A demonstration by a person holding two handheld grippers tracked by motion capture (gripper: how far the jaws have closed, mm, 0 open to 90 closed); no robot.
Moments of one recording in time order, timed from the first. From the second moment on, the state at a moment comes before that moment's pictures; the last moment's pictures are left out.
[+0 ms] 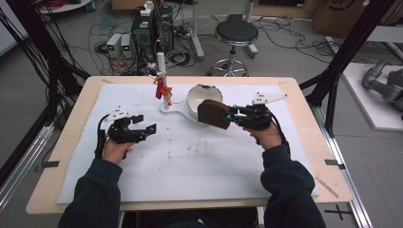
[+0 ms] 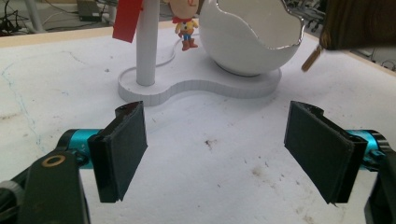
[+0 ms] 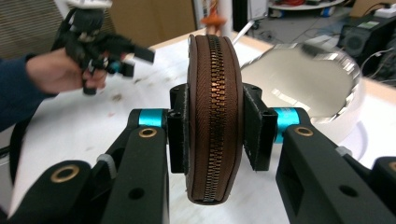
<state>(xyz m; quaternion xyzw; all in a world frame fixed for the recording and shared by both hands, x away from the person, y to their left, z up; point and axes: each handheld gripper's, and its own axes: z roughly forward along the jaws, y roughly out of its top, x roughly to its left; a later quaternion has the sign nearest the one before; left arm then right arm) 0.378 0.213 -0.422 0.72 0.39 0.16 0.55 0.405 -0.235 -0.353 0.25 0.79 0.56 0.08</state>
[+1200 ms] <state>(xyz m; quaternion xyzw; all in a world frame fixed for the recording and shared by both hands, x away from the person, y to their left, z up) 0.378 0.215 -0.422 0.71 0.40 0.15 0.55 0.497 -0.190 -0.360 0.22 0.83 0.48 0.18</state>
